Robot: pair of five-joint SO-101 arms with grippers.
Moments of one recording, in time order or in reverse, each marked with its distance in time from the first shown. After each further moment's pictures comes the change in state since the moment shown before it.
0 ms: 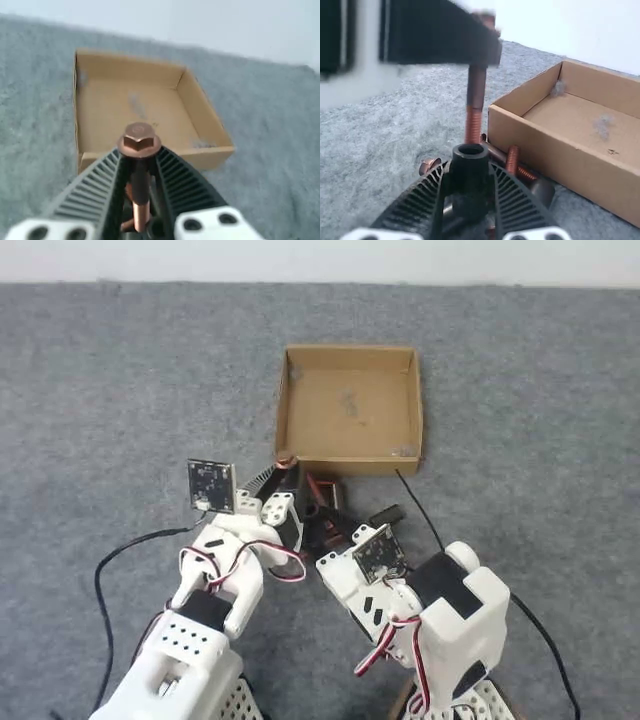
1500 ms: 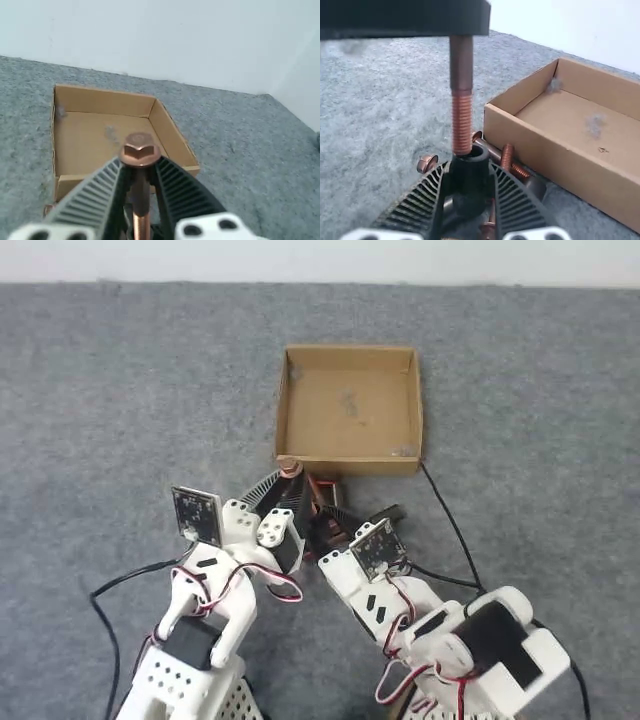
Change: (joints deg) left arm 3.5 -32.4 3.3 22.5 0.5; right arm 0.6 -20.9 4.8 19.0 1.4
